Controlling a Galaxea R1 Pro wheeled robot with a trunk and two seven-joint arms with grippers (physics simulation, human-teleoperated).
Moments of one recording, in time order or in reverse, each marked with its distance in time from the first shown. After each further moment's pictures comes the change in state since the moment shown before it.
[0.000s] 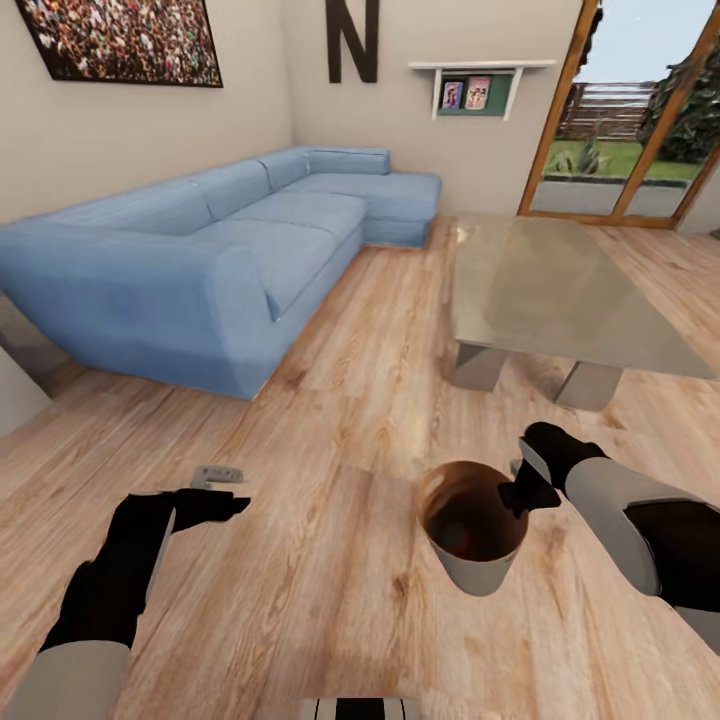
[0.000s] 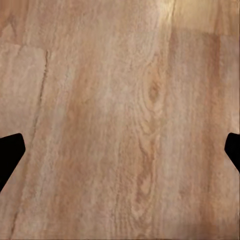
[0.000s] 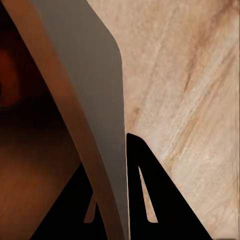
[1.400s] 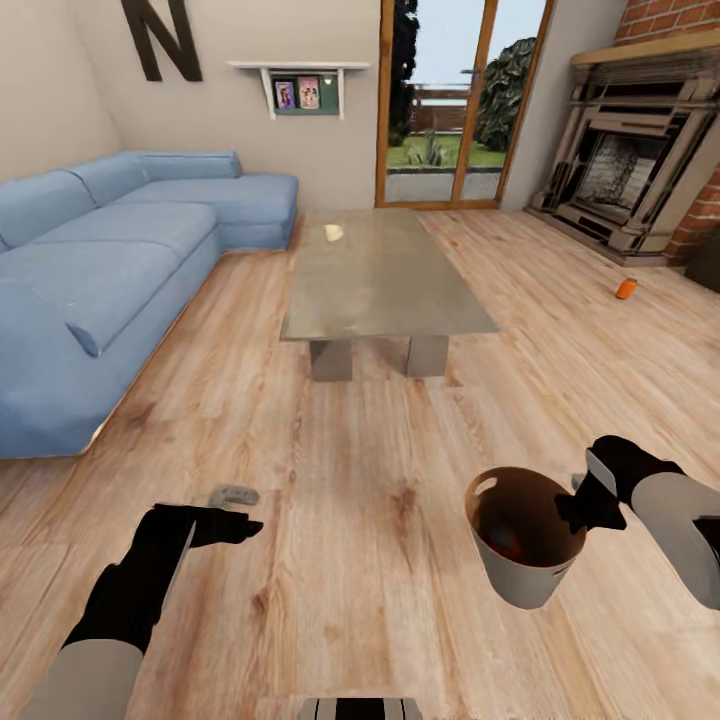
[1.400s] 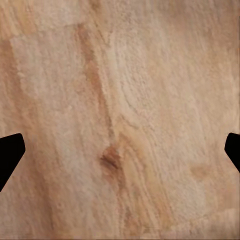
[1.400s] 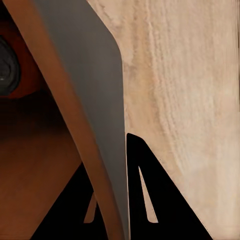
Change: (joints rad) left arm -0.004 -0.007 -0.073 0.128 -0.008 0.005 0.009; right arm 0.034 -0.186 -0.100 0.000 -0.014 0.001 0.011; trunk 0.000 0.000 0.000
